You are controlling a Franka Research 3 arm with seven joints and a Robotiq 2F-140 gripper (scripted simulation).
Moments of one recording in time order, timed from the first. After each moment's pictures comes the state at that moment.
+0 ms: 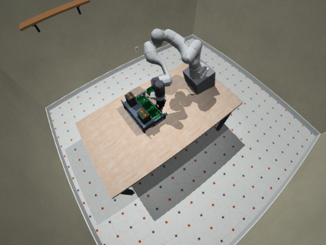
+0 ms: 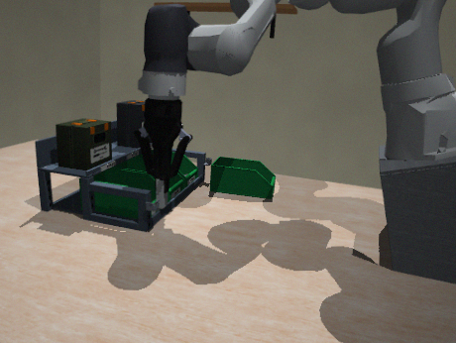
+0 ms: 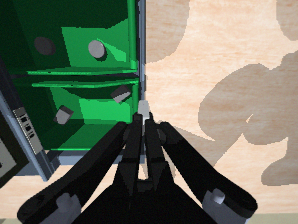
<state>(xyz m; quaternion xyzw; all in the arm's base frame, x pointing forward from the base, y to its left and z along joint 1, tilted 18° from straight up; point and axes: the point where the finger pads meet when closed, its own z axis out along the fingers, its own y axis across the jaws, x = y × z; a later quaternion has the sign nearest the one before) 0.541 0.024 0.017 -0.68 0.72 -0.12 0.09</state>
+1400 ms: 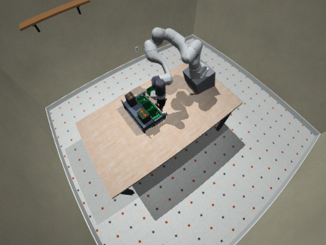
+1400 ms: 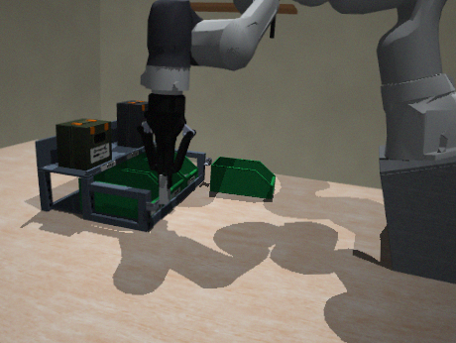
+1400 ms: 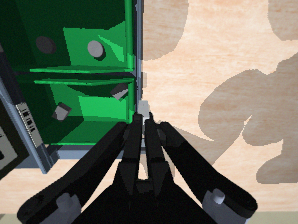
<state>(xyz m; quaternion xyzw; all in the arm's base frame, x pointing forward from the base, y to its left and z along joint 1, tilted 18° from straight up) 0.532 0.024 0.025 -0.68 0.71 -0.13 0.09</state>
